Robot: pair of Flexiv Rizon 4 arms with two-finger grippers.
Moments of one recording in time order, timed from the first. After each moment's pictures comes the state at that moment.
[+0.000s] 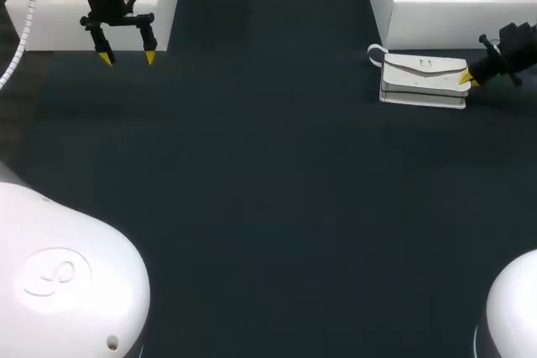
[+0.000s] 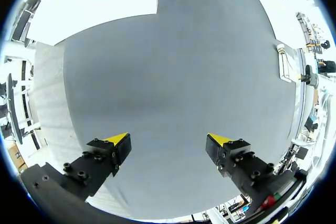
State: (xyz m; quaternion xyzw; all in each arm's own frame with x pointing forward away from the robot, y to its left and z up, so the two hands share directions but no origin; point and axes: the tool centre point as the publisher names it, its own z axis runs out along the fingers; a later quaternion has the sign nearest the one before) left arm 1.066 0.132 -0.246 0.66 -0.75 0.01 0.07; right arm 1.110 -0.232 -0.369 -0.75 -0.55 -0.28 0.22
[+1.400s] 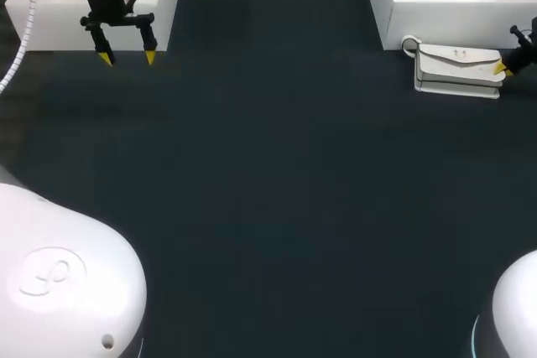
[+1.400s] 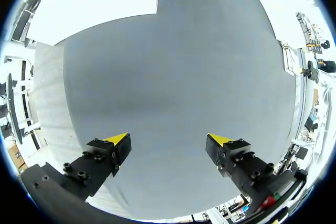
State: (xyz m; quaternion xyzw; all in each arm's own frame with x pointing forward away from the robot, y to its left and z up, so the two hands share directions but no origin) left arm 1.066 0.132 -0.246 0.66 -0.75 0.01 0.07; right arm 1.145 -0.318 -0.370 -0.77 -0.55 -0.26 0.17
